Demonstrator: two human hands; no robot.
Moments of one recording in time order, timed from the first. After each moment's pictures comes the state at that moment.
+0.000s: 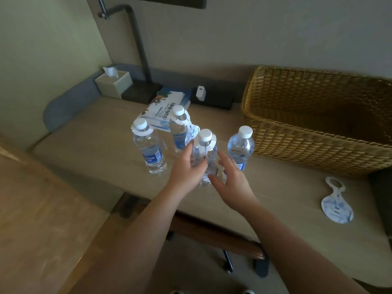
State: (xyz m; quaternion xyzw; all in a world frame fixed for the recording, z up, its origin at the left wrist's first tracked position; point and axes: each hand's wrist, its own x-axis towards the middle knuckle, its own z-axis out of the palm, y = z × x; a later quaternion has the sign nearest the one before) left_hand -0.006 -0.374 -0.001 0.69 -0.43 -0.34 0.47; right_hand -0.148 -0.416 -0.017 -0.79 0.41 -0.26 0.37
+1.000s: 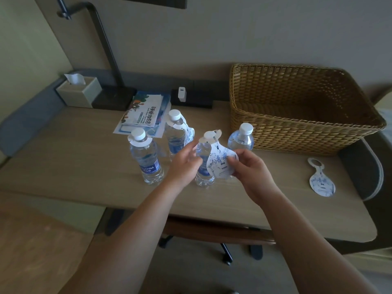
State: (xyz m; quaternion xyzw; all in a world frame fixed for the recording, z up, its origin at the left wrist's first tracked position) left_hand 0.041 -0.388 -0.002 0.63 -0.48 -0.43 0.45; right_hand -0.142 -0.413 0.004 -0.50 0.40 -0.44 0.63
